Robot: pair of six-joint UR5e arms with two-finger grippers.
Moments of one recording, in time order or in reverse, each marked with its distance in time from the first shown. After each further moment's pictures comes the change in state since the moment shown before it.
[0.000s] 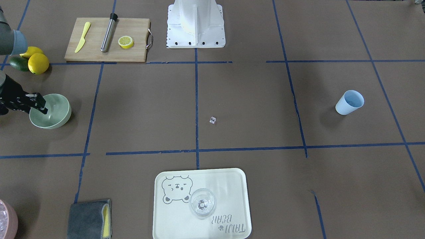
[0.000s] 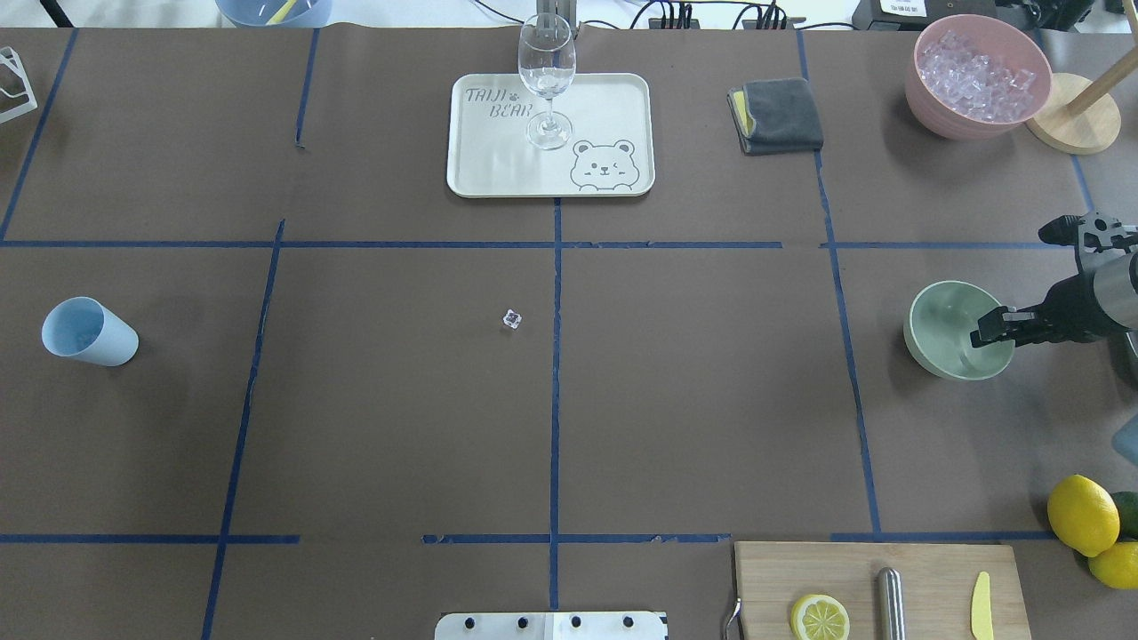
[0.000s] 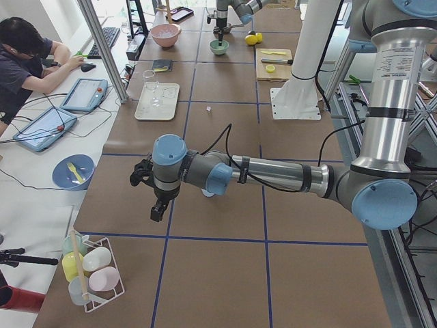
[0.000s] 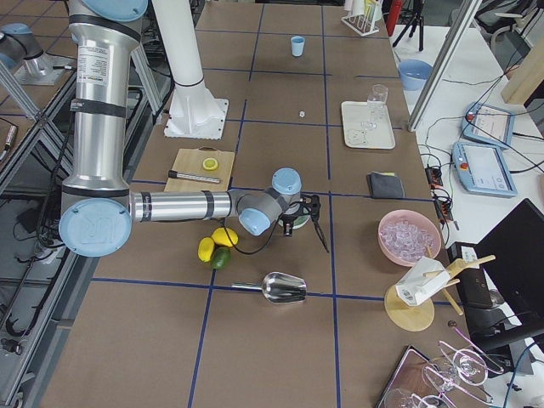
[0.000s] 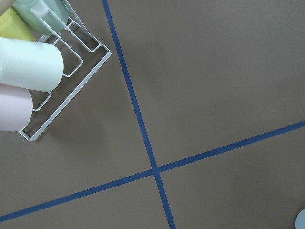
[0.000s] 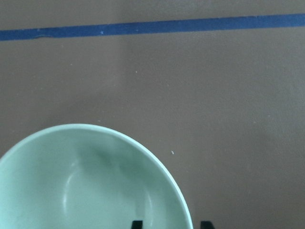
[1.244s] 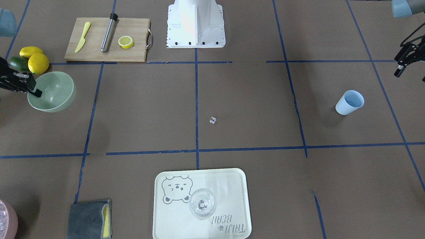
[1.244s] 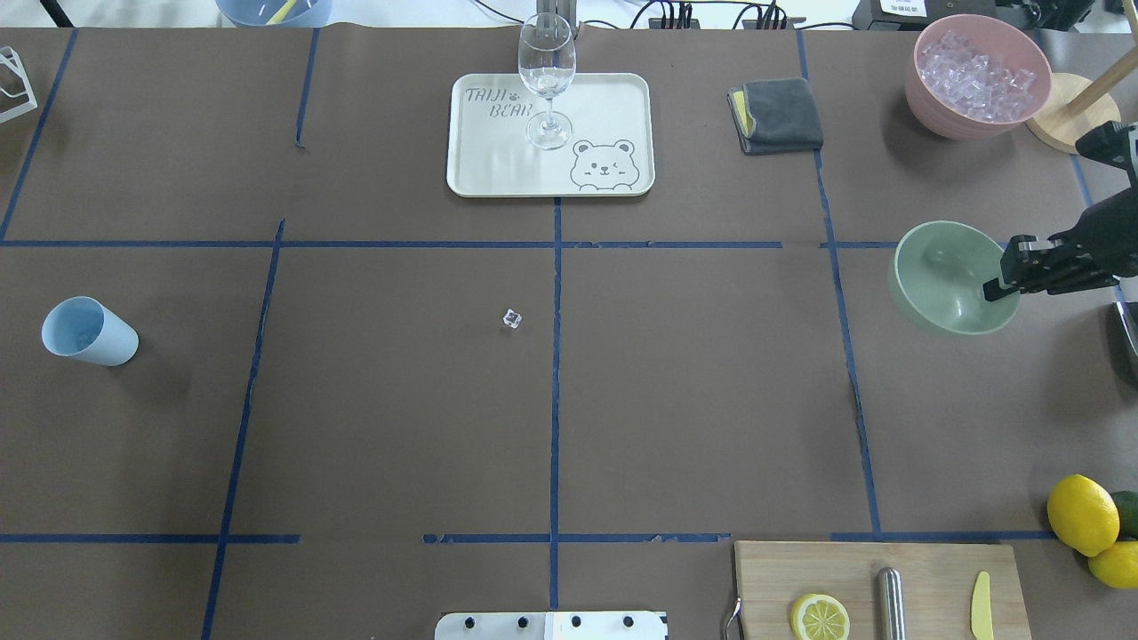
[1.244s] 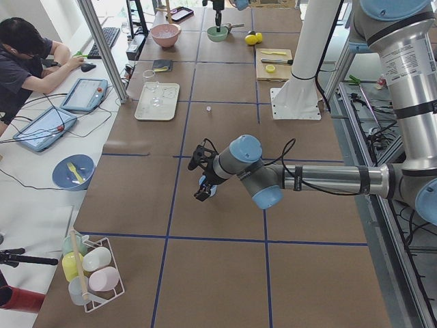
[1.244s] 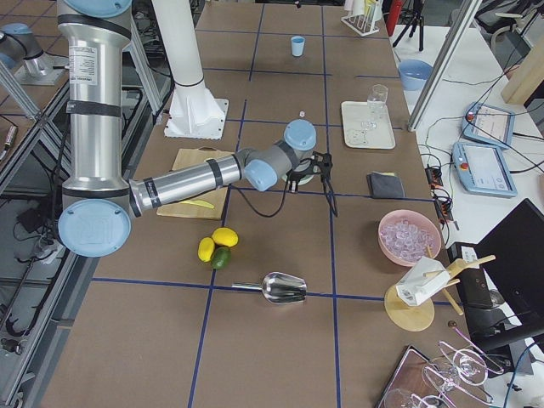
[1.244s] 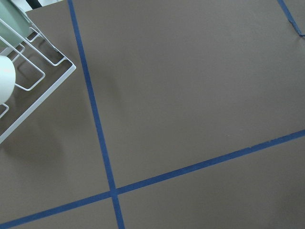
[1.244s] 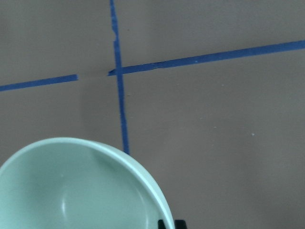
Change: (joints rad) left arm 0.309 0.447 -0.250 -0.833 0.218 -0.688; right arm 0.146 0.112 0.344 -0.489 0.233 0.019
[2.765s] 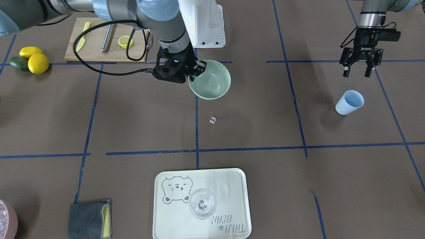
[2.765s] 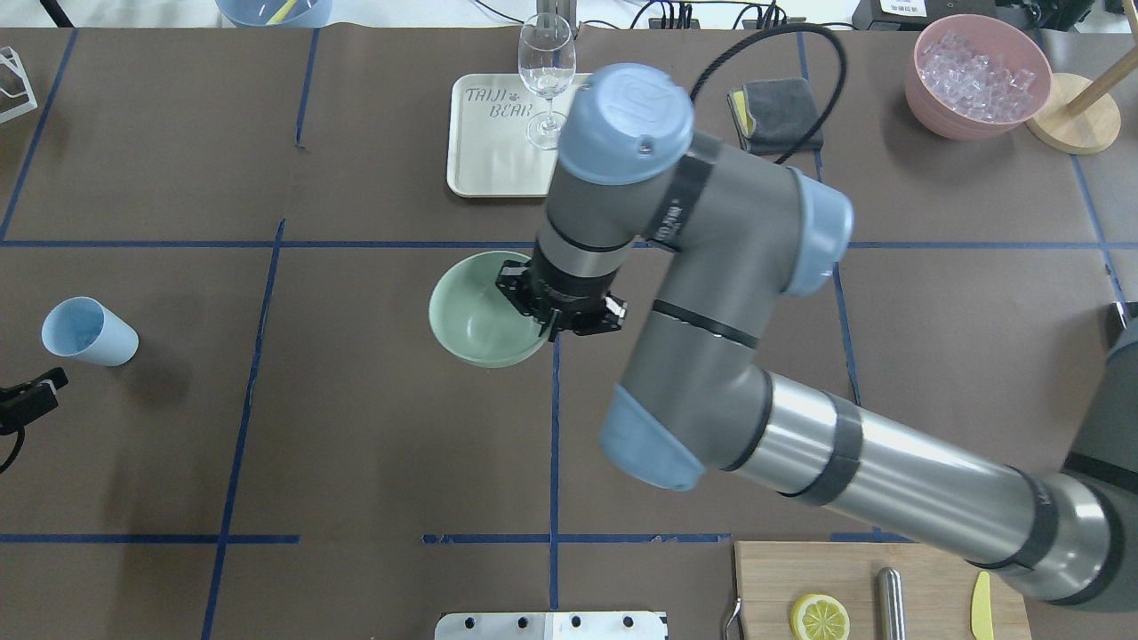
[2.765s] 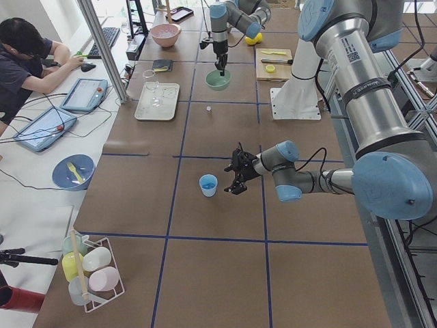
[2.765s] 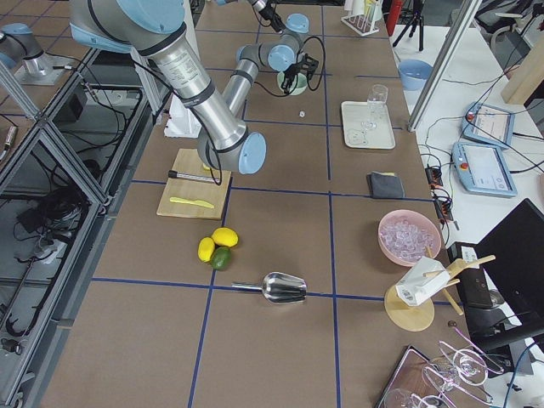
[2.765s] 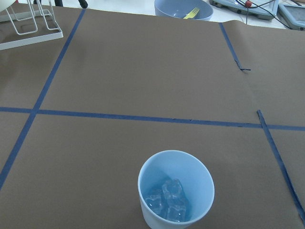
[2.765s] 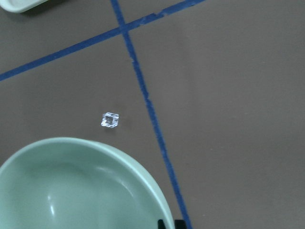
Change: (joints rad) left arm 0.886 0.167 -0.028 -0.145 1.040 -0.709; right arm -0.560 0.881 -0.318 -0.376 -0.369 0.635
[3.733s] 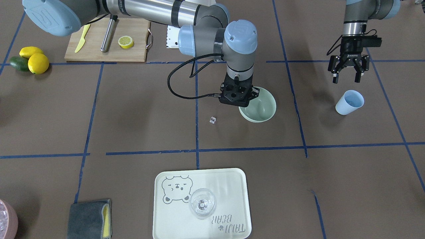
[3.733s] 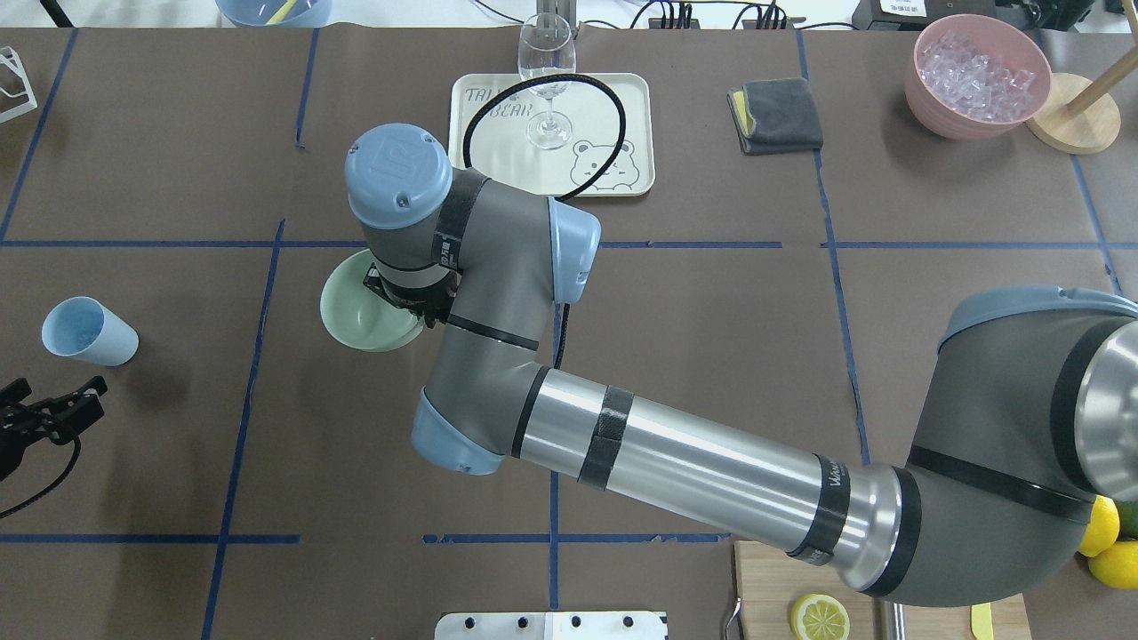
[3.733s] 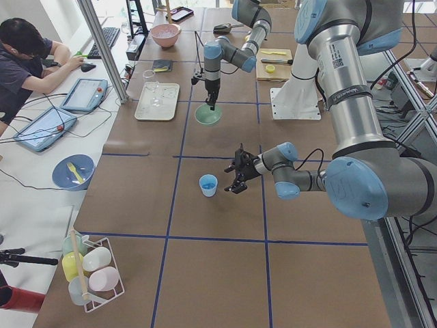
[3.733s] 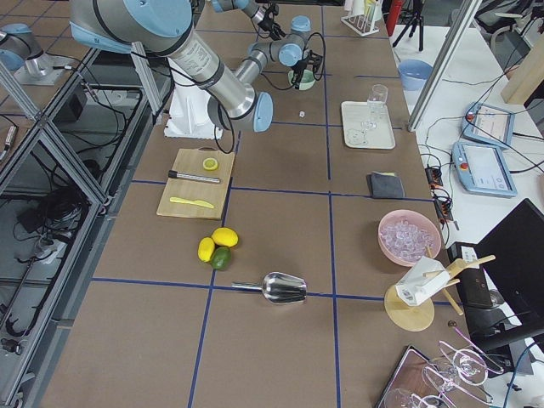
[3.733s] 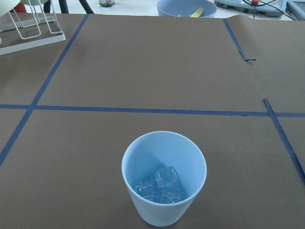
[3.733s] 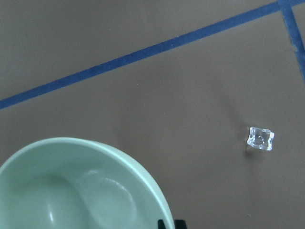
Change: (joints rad) left arm 0.104 -0.091 0.078 0.090 0.169 -0.050; right arm -0.087 0.274 -0.530 0.282 -0.182 0.053
